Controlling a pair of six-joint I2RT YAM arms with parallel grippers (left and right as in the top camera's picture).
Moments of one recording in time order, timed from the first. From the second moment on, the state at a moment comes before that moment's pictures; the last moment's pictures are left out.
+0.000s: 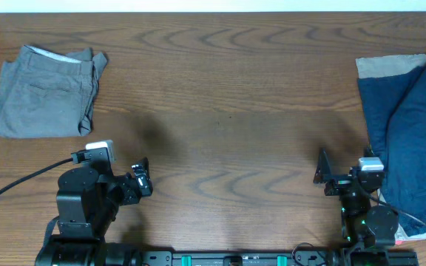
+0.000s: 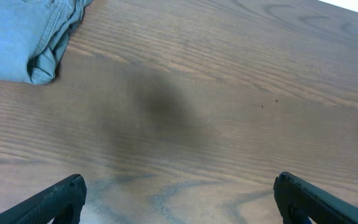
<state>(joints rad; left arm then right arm) -0.07 0.52 0.73 -0.90 0.07 -0.28 0.00 0.01 0.02 -0.09 -0.05 0.01</state>
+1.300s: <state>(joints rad) -0.07 0.52 0.73 -0.90 0.07 -0.28 0.00 0.01 0.01 -0.07 -0.05 -0.17</state>
